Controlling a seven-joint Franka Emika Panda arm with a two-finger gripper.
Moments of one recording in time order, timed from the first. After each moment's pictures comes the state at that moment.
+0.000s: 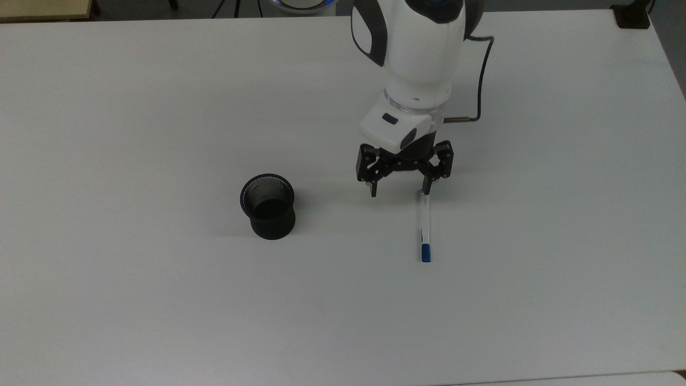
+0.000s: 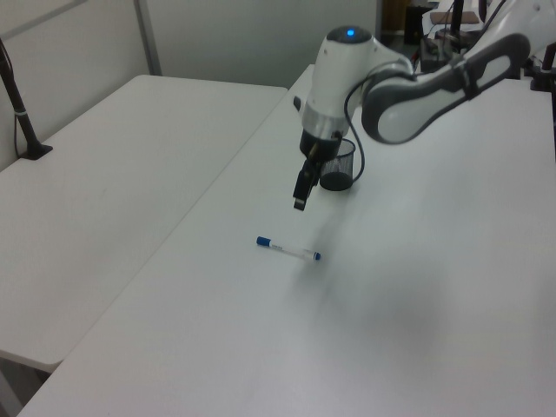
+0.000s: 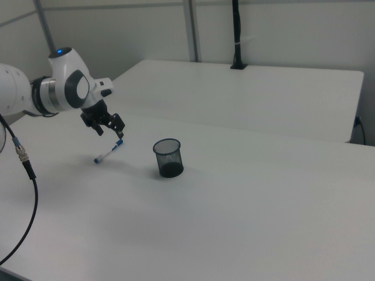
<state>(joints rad) 0.25 0.46 0.09 -1.60 -0.19 2.32 0.33</state>
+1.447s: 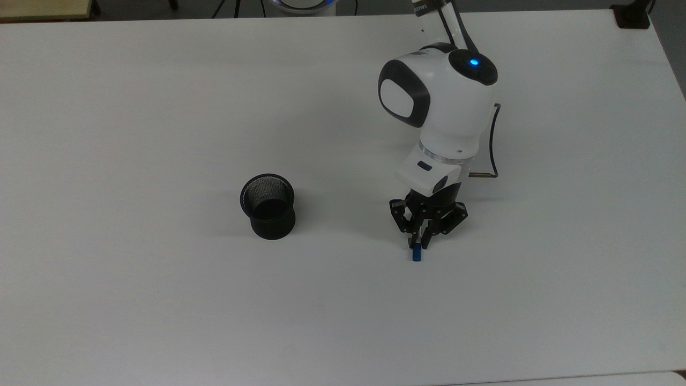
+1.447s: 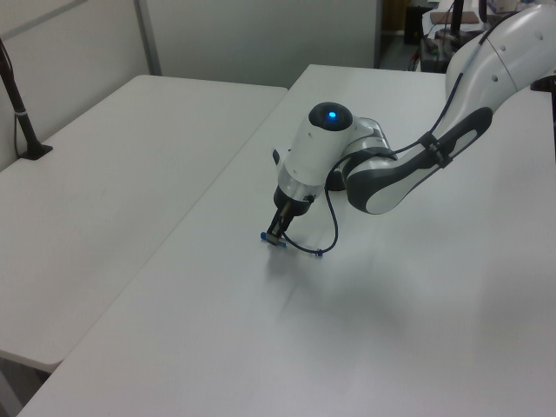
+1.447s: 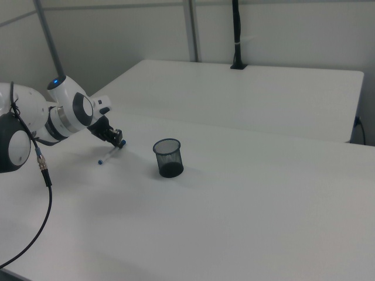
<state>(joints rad) 0.31 0.72 0.08 -1.45 -0.49 2.50 0.65</state>
